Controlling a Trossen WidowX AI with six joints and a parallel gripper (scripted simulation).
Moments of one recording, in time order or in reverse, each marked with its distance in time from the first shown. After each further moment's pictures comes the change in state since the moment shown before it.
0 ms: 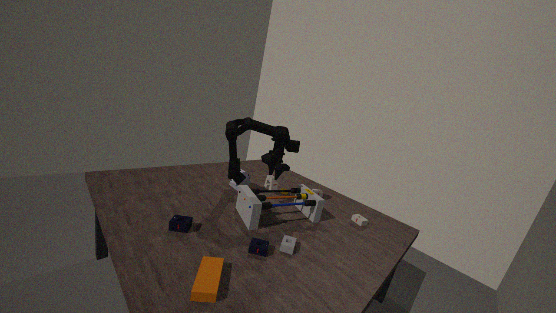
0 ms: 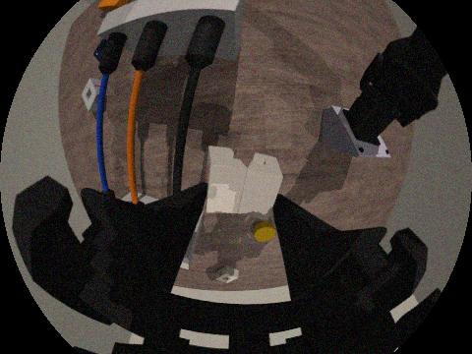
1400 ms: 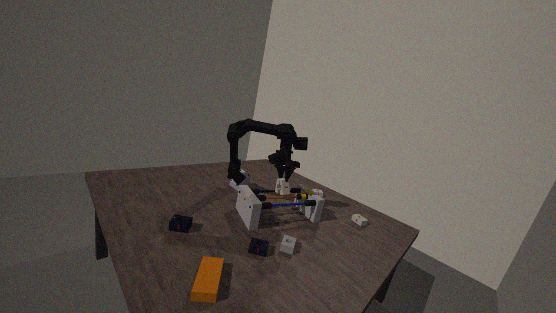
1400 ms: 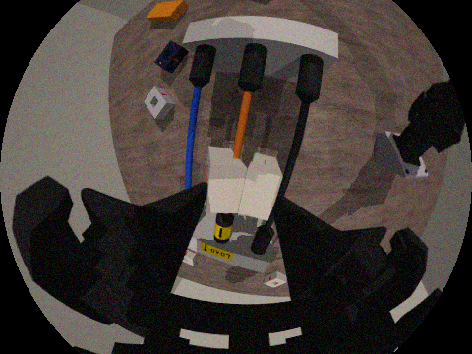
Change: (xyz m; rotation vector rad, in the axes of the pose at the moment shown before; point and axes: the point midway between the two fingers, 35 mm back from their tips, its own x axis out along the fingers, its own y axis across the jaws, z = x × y) arm -0.031 0.105 0.011 0.064 -0.006 0.251
